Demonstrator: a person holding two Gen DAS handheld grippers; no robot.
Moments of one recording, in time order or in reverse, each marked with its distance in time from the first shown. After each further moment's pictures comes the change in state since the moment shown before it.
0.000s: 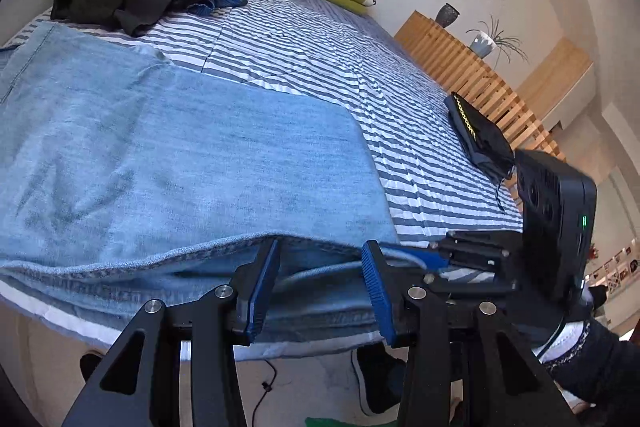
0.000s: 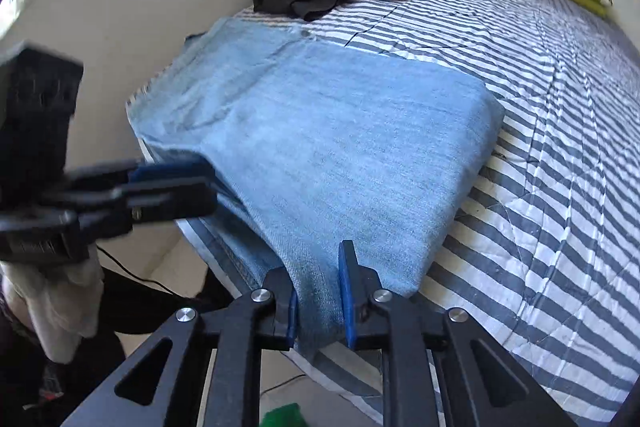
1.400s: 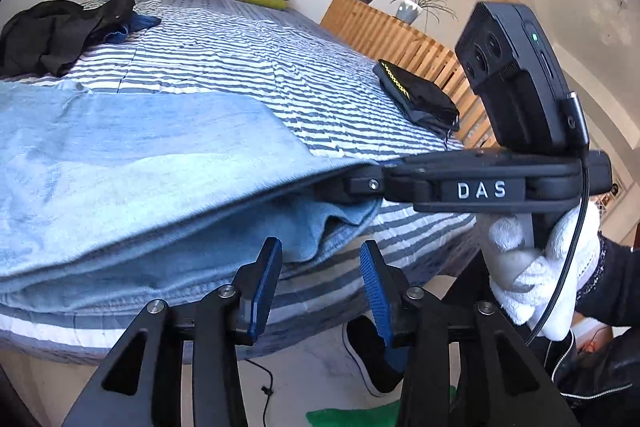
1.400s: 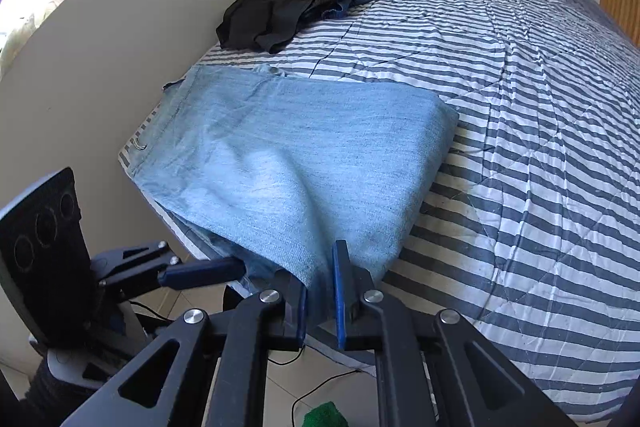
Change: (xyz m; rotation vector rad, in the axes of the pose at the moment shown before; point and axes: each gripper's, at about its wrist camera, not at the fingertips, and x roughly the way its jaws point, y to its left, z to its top) left arm -0.004 -0.055 -0.046 0.242 0.003 -0.134; right arm -0.037 0.005 0.005 0.152 -0.042 -0.063
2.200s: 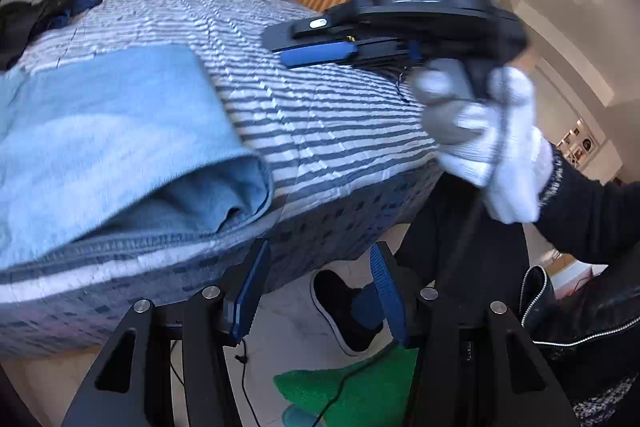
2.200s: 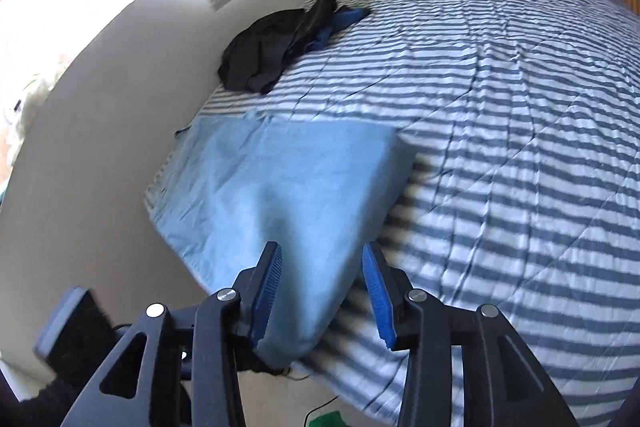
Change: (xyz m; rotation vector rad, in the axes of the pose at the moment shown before) left arm 0.017 -0.056 -0.029 0.113 0.149 -0.109; right arm -0.017 -0.075 0.031 0.122 -0.066 0.124
